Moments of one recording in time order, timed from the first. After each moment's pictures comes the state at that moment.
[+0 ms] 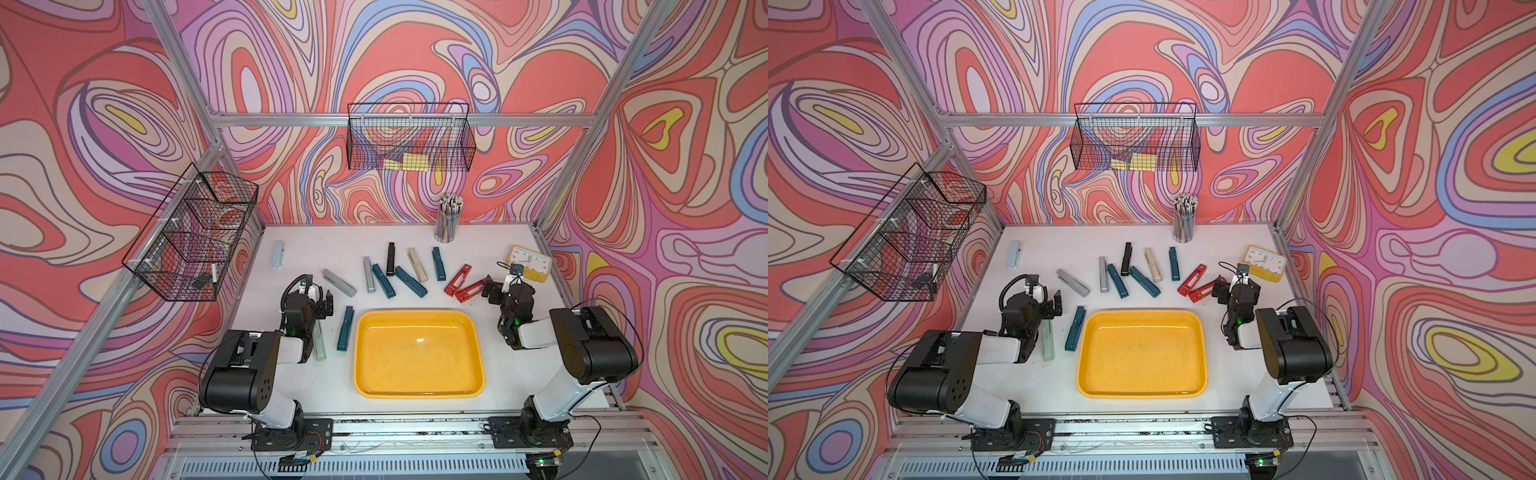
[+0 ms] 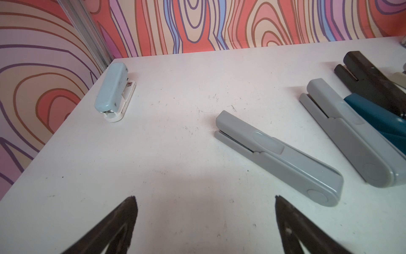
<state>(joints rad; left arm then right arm) -0.06 1.54 0.34 0.83 -0.10 0.03 0.04 1.70 0.45 0.98 0.22 0.04</state>
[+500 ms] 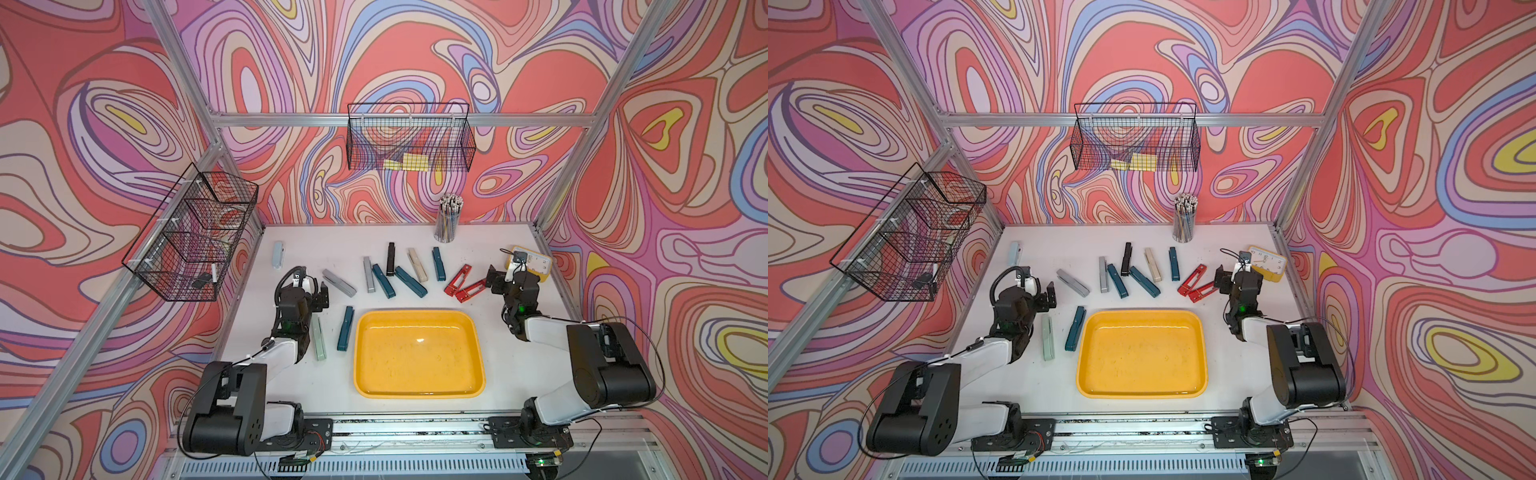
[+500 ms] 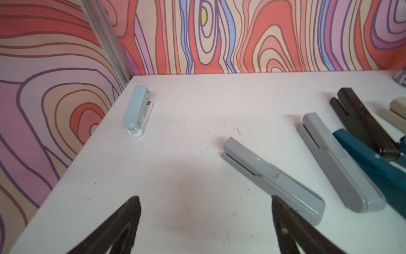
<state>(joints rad) -0.06 1.27 0.45 0.51 -0.17 -0.05 0.04 1.51 0.60 0.64 0.22 0.02</state>
